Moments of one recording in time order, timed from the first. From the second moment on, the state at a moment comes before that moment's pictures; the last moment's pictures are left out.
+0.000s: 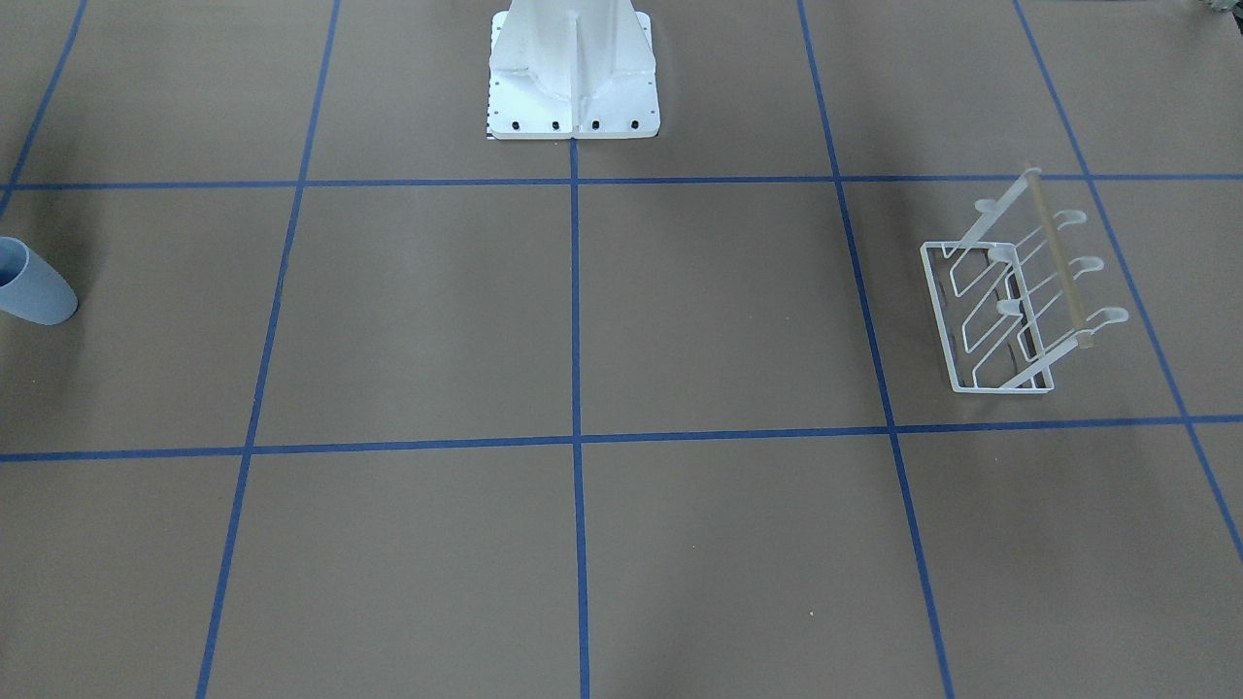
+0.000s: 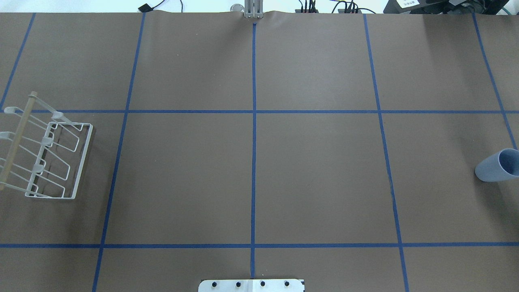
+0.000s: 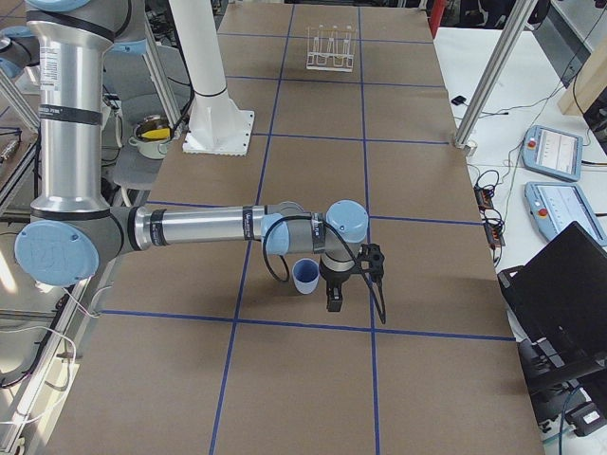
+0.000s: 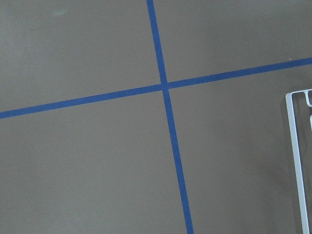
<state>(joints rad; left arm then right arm) -1.54 -1.50 -1.66 -1.64 -2.37 0.09 1.45 -1.65 1.73 -1.59 2.33 0.05</state>
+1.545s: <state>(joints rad) -1.53 -1.51 -1.66 -1.70 -2.32 0.01 1.32 -1.69 1.72 -1.39 2.34 0.04</state>
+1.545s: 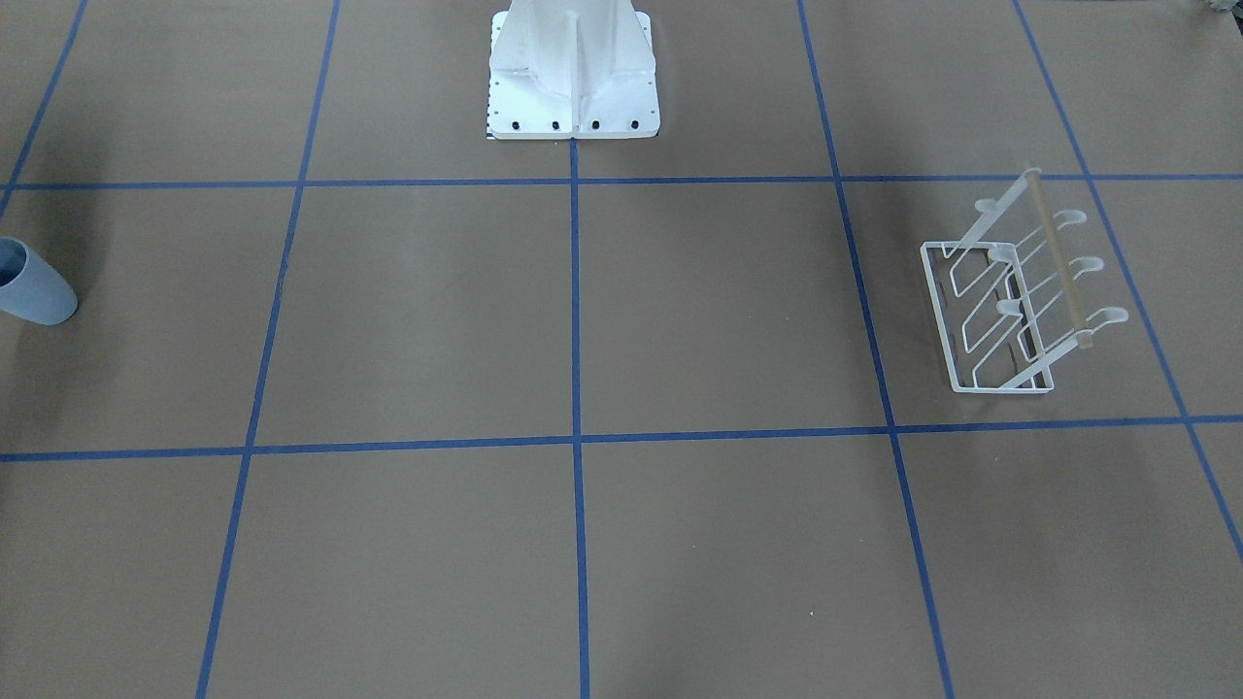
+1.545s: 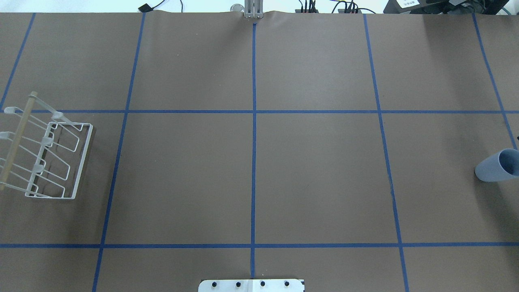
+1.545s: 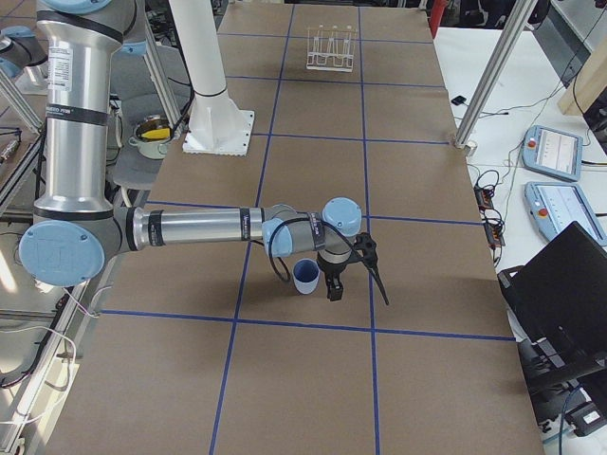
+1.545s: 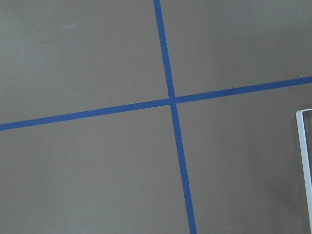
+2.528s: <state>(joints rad) -1.52 -1.51 -1.66 -1.70 -2.37 -0.02 1.26 -1.77 1.69 -1.25 2.36 0.05</state>
